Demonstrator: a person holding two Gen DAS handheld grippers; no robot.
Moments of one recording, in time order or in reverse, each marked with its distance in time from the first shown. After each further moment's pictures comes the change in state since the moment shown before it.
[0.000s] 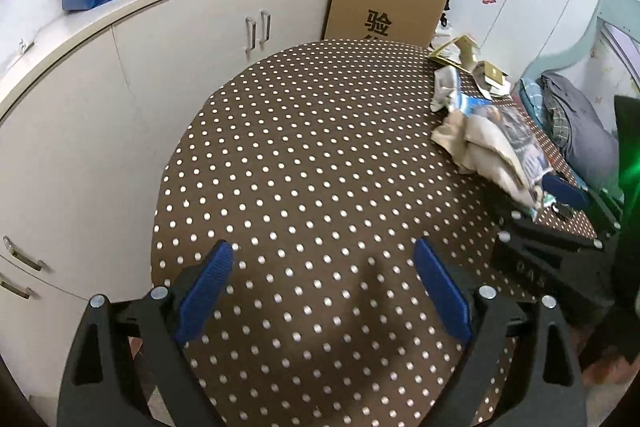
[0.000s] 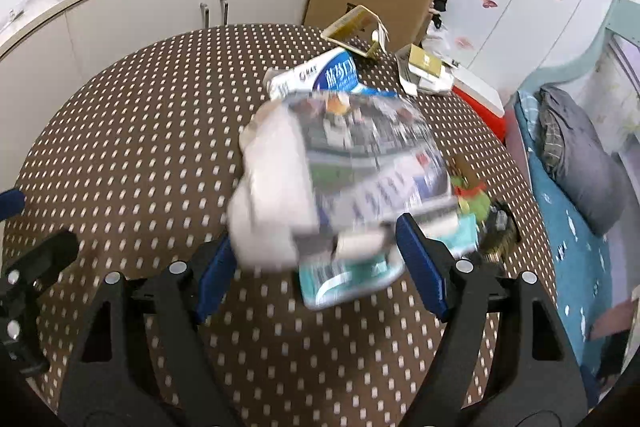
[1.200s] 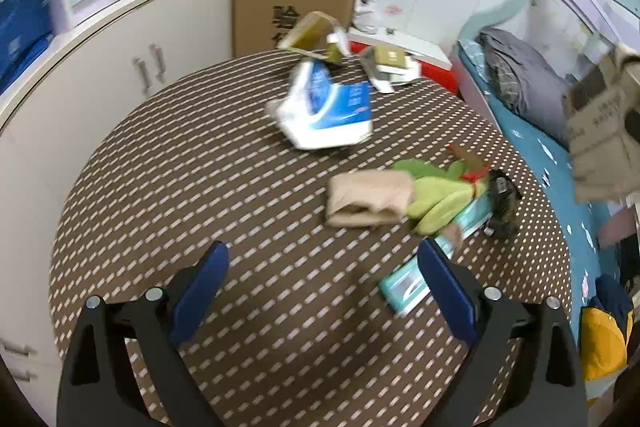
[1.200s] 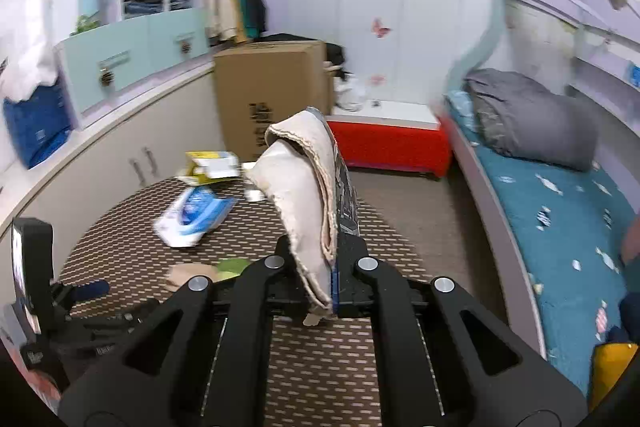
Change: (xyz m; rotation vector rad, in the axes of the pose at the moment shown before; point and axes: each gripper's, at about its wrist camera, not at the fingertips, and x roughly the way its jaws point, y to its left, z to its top) left arm 0.039 -0.130 0.054 0.234 0.037 -0.152; right arm -0.112 -0.183 -0.009 0.412 -0.272 -0.091
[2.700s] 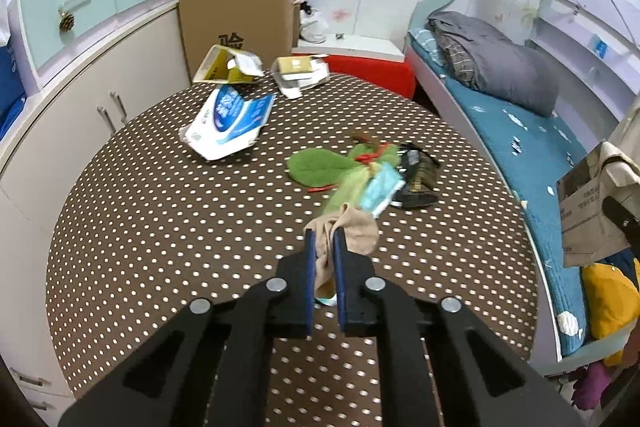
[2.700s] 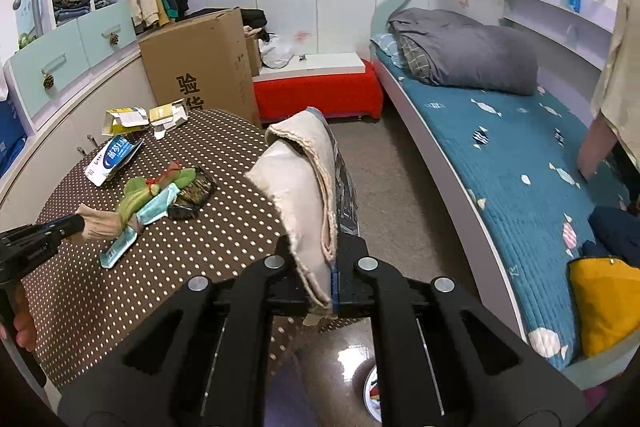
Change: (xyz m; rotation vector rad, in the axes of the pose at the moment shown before) left arm -0.044 -0.078 -0.030 0.175 -0.056 -0.049; right arm -0.057 -0.115 -0.094 0.174 0.127 -0.152
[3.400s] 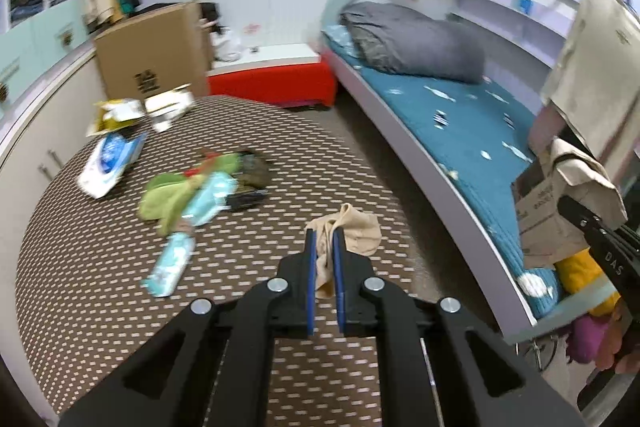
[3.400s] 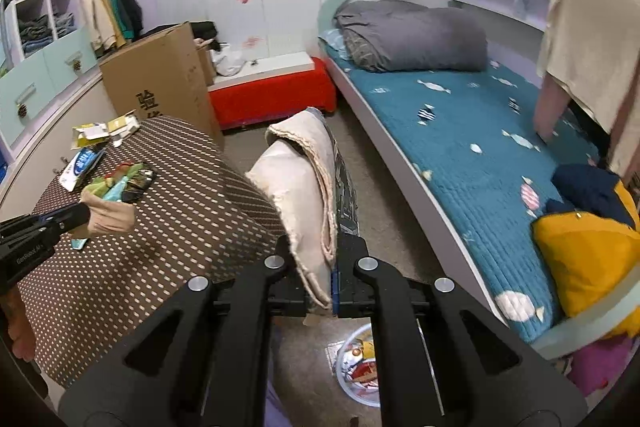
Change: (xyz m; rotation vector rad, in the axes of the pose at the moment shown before) left arm -0.026 -0.142 -0.018 0.222 -0.024 -0.183; right arm -0.049 -0.084 -0.042 0.125 -0.007 -0.114
